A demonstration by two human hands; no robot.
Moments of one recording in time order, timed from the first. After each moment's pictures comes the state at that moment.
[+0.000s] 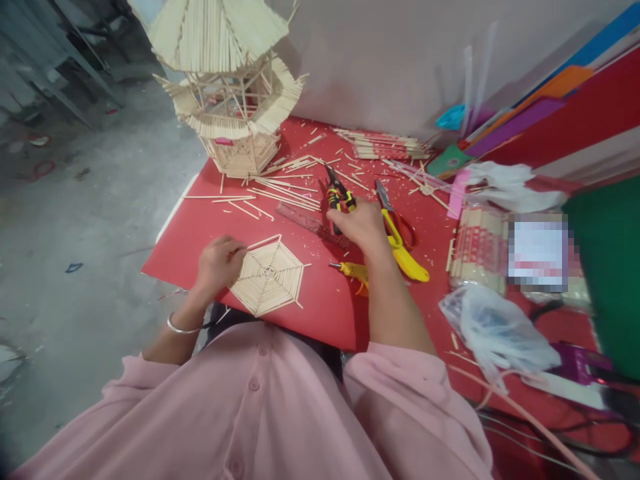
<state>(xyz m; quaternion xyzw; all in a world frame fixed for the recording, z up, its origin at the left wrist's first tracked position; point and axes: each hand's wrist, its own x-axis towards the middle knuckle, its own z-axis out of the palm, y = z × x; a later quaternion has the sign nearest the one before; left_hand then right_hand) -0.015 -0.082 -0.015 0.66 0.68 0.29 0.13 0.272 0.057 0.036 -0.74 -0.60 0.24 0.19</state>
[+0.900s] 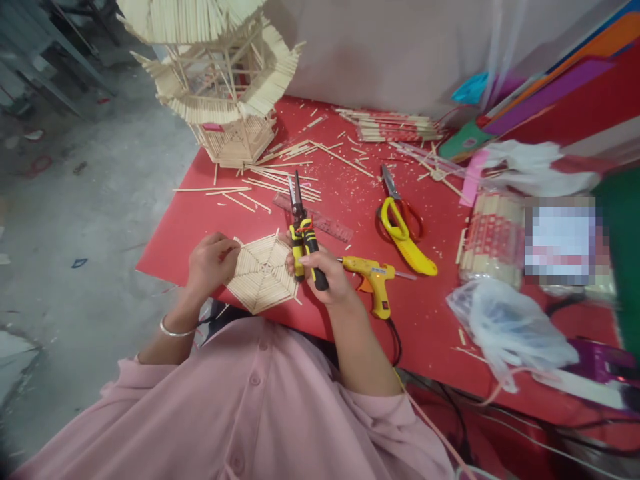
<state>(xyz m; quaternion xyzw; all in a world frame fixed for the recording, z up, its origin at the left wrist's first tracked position) -0.018 -0.092 -0.010 0.66 0.69 0.27 0.12 0.223 -0.056 0.026 -0.40 -0.33 0.78 0.36</state>
